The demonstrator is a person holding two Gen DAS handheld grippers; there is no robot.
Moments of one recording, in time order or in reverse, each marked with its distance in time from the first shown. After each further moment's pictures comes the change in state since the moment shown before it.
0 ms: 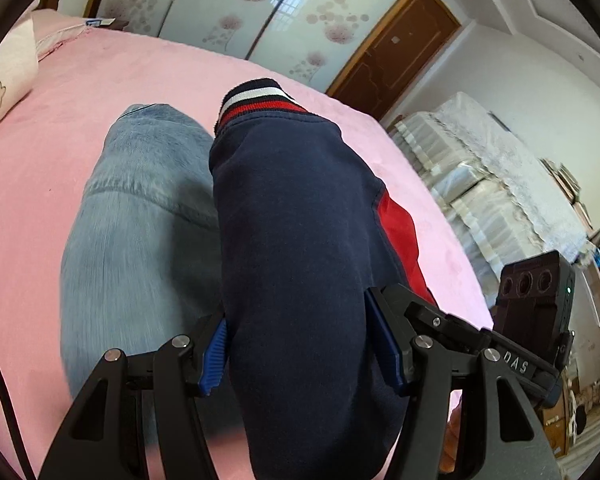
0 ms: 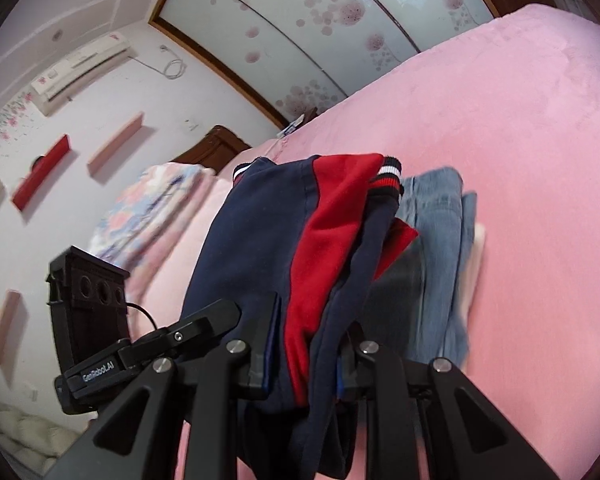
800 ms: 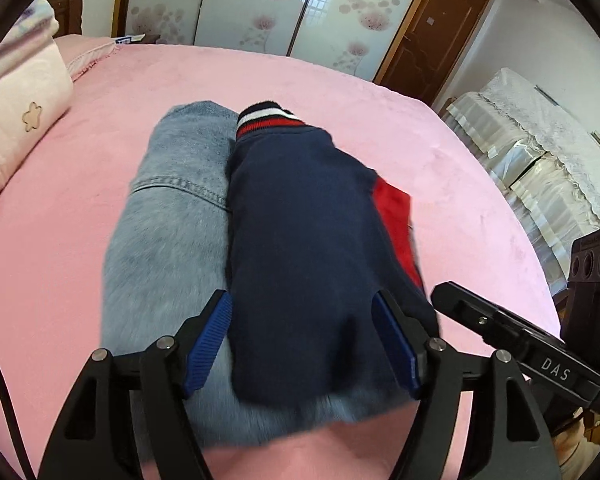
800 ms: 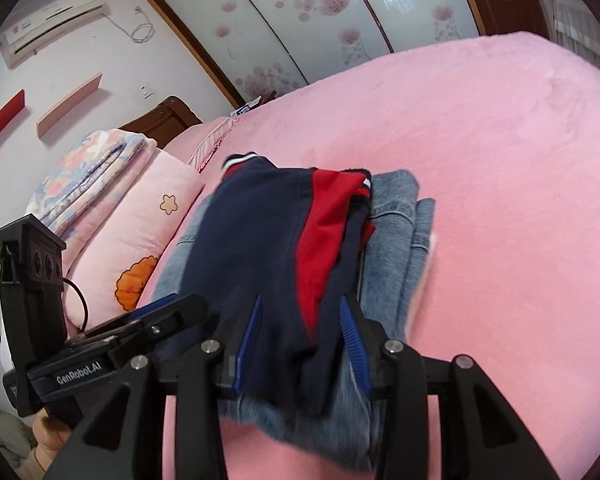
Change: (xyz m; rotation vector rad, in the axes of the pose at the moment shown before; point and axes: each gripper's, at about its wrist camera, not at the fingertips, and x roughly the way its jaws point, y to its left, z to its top) left arm 0.015 -0.021 -0.011 0.060 0.012 0.252; right arm -0.006 0.019 -0.007 -0.118 0.058 -0.228
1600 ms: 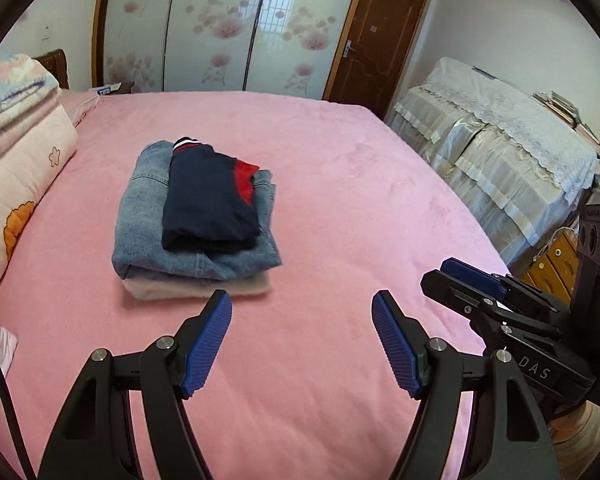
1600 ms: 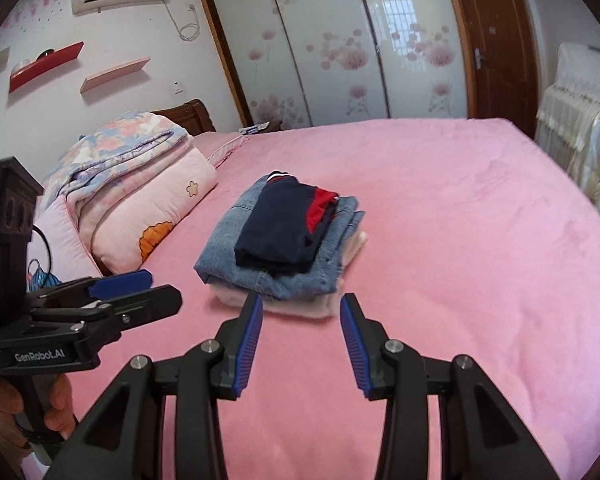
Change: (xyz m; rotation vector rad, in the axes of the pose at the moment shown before) left arm -0.225 -0.157 -0.143 0.141 -0.089 -0.029; right arm -0.263 0.051 -0.116 -0.222 -0.130 -0.158
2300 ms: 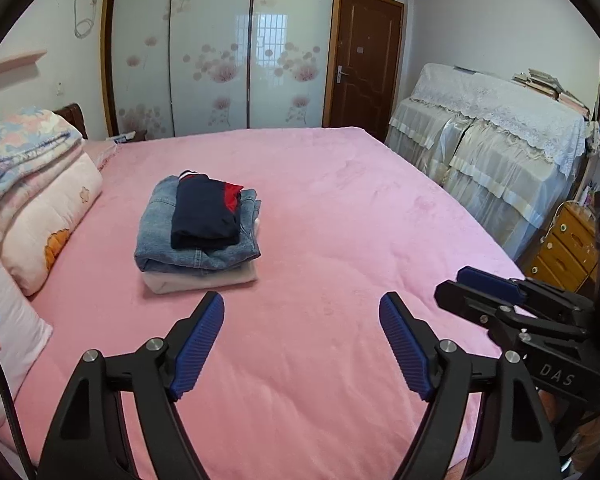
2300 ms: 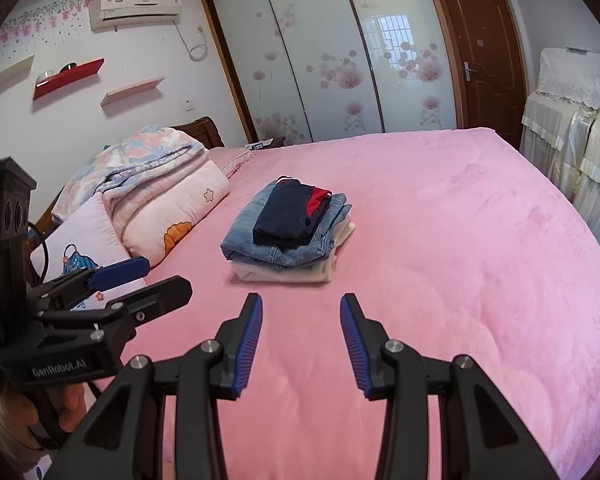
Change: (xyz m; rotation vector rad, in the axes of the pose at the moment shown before) left arm -0.114 -0.120 -0.088 0.117 -0.127 0.128; right arm -0.138 -0.007 -0.069 0.019 -0.061 0.023
